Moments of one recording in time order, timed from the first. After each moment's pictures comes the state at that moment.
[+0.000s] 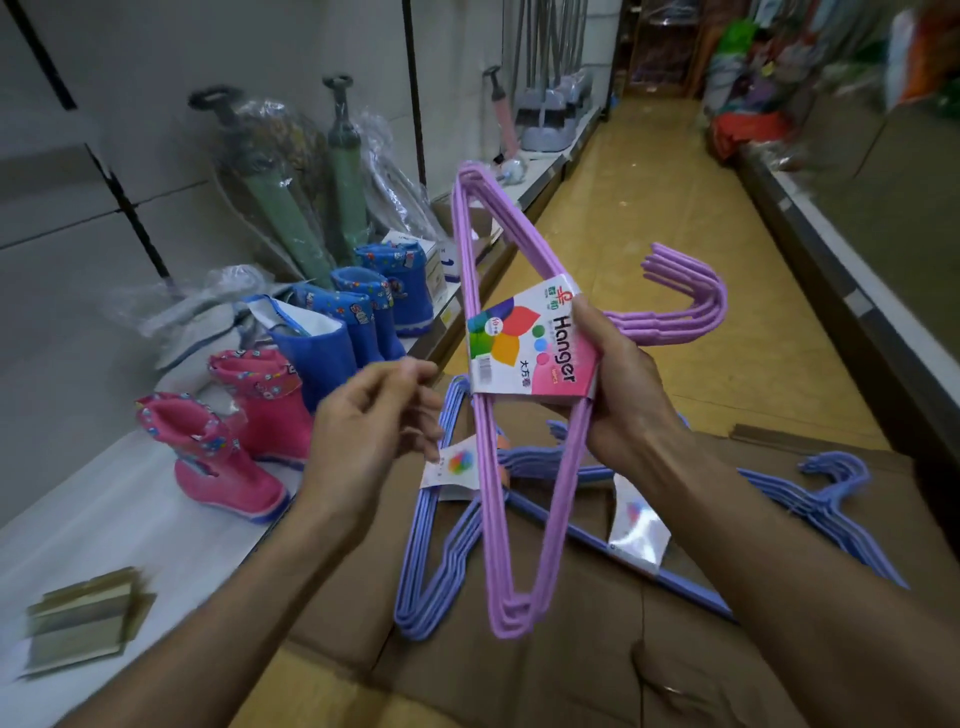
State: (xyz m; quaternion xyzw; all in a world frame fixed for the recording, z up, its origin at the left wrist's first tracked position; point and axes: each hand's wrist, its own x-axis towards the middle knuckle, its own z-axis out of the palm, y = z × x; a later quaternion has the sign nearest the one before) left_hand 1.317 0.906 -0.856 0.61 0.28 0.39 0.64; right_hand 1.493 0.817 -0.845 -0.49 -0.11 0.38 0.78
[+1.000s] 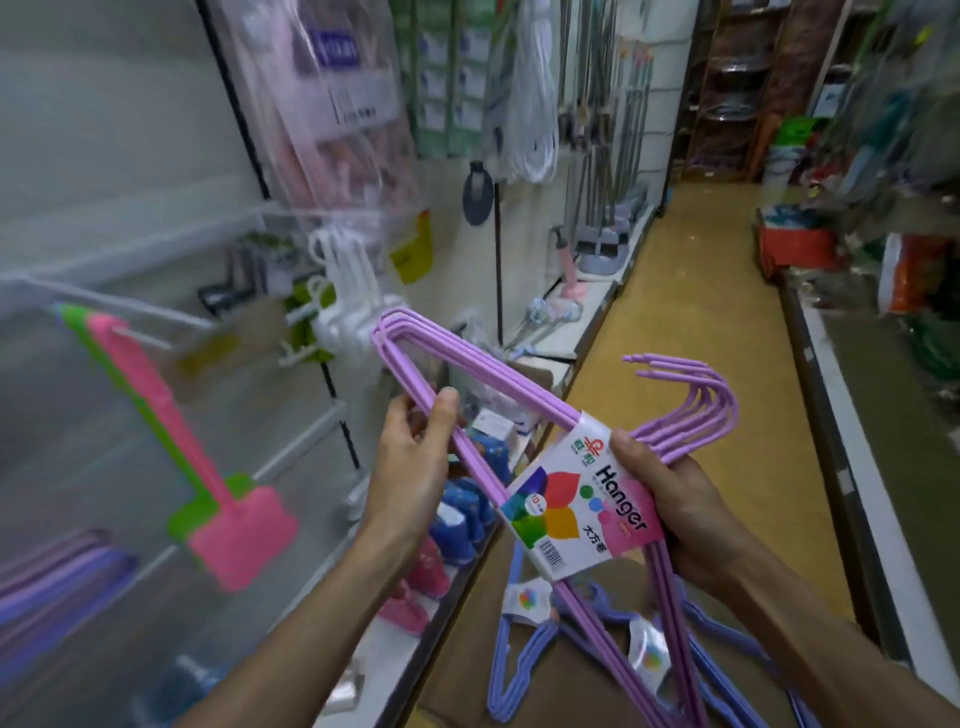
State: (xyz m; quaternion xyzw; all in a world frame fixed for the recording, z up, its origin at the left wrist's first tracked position) left_hand 1.245 0.884 -0.384 0.60 0.35 0.43 0.57; right_hand 1.419 0.745 -0.405 -0.51 -0.29 0.44 0.68
